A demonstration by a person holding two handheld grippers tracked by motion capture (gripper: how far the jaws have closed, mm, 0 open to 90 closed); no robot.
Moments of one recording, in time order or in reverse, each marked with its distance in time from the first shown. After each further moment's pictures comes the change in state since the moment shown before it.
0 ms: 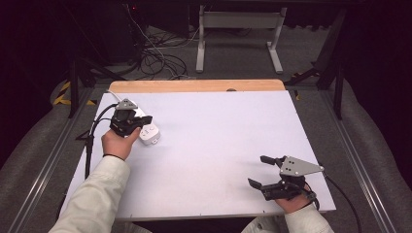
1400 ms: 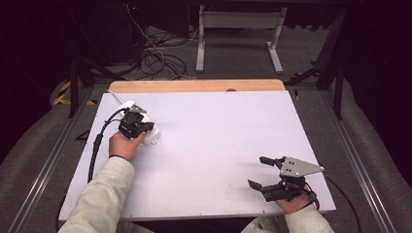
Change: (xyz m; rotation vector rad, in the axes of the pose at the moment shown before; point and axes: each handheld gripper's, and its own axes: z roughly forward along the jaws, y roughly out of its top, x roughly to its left) left arm 0.009 -0.016 0.043 0.153 0.066 -0.016; right arm 0.001 -0.001 0.000 -0.003 0.023 0.000
